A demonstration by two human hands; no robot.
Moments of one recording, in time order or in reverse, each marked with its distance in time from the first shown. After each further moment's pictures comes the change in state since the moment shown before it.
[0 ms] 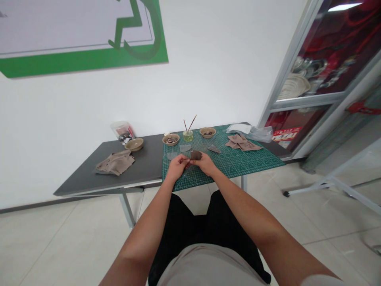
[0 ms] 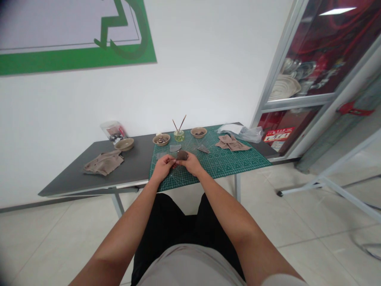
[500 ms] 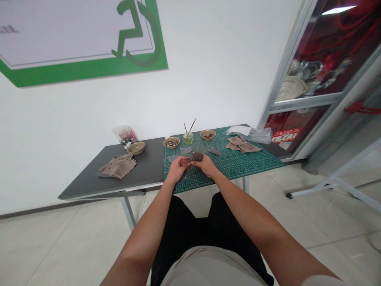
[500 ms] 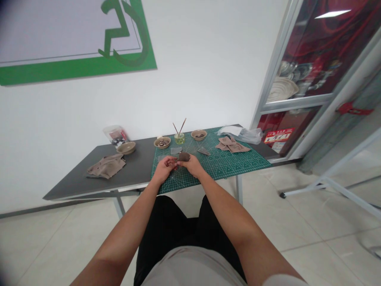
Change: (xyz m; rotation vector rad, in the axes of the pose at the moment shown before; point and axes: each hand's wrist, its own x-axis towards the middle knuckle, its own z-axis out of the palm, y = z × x) left_hand 0.001 -0.006 -0.003 -0.101 -0.029 -0.014; right_hand -0.003 -0.007 0.001 -0.018 0.026 0.019
